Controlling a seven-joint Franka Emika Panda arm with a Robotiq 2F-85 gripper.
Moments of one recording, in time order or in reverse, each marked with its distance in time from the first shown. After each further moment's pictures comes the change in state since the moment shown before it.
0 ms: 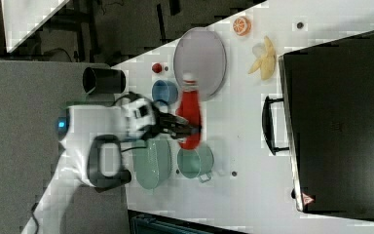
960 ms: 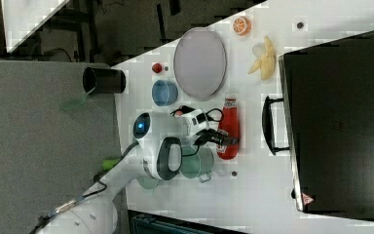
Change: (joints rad) arm 0.060 0.327 -0.005 -0.133 0.004 0.354 -0.084
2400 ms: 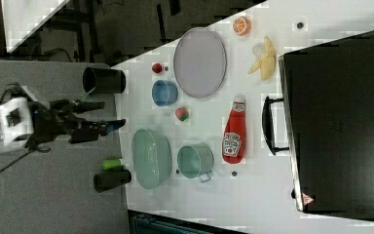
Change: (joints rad) arm -0.016 -0.464 0.021 0.618 0.014 -0.804 0.214
